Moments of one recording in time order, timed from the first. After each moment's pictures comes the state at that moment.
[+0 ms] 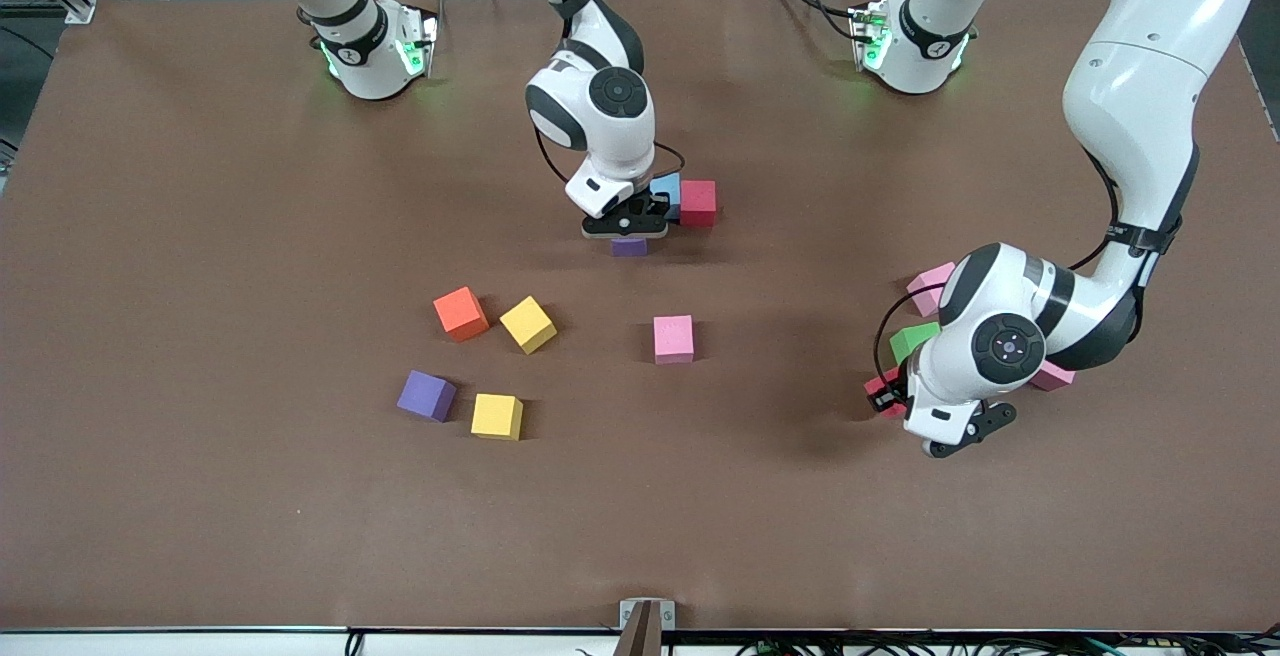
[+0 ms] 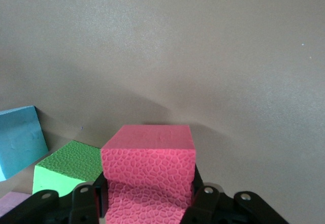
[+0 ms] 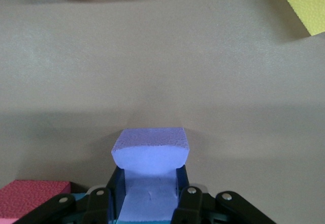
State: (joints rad) left arm 0.24 0.76 -0.59 -1.55 0.48 2.08 -0.95; right arm 0.97 0.50 -0.05 -1.92 0.00 2.43 0.92
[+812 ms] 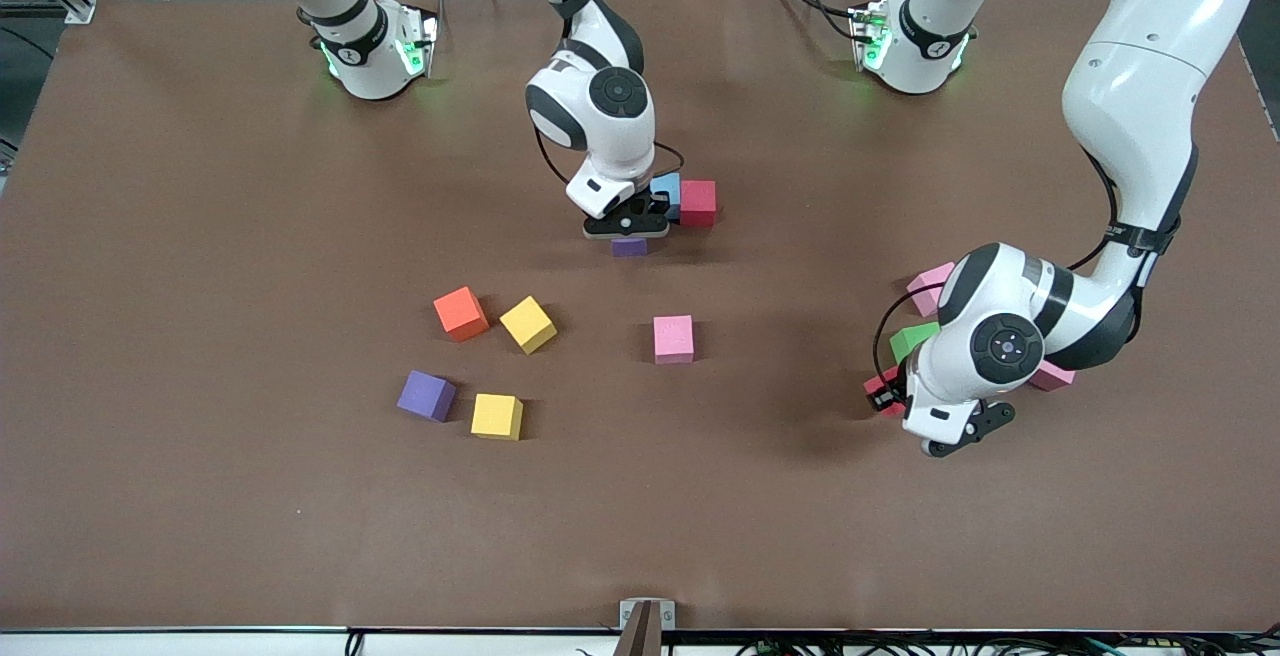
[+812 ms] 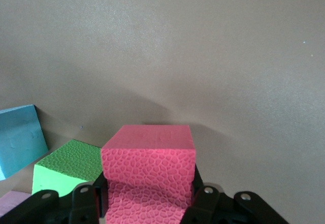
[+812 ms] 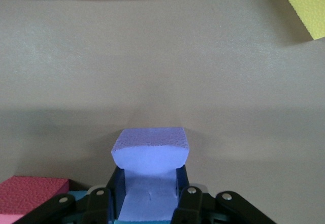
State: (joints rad) left arm 0.24 0.76 -0.59 -1.56 0.48 2.08 -0.95; right arm 0.97 0.50 -0.05 -1.92 0.00 2.43 0.89
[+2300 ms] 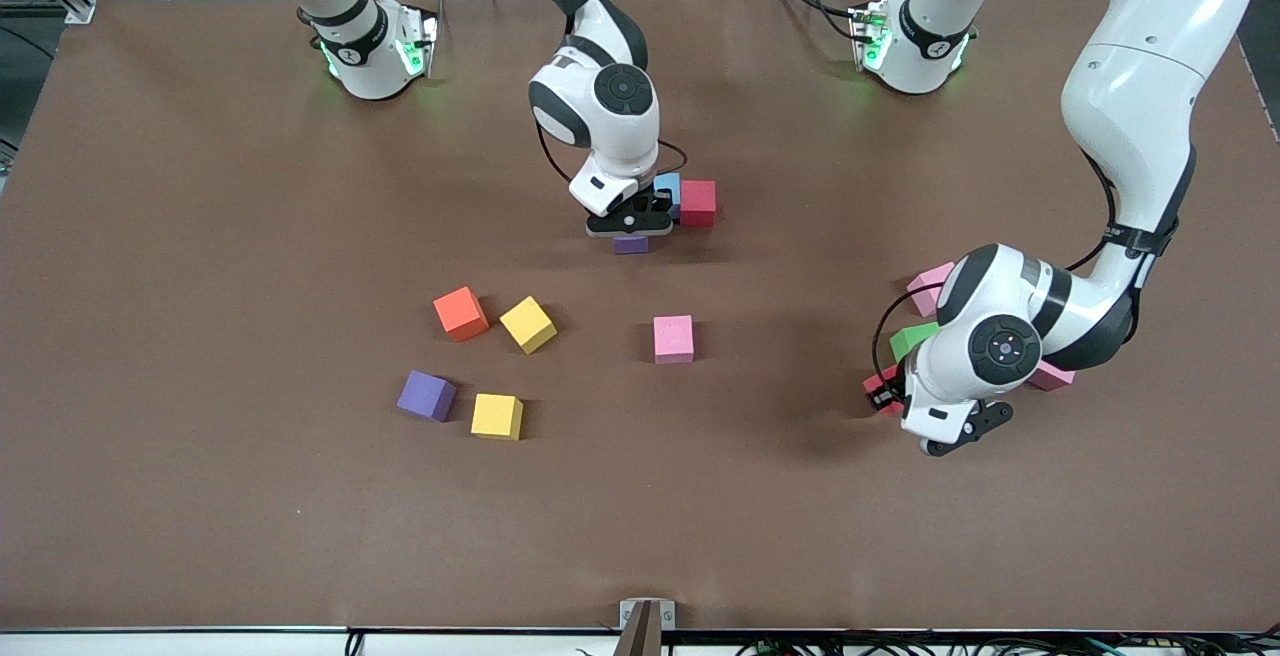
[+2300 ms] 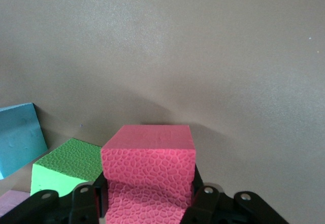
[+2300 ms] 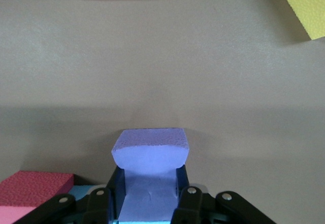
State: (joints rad) left arm 0.24 0.77 -0.58 -1.56 0.48 2.08 -0.95; right arm 0.97 0.50 -0.04 -1.90 0.00 2.40 0.89
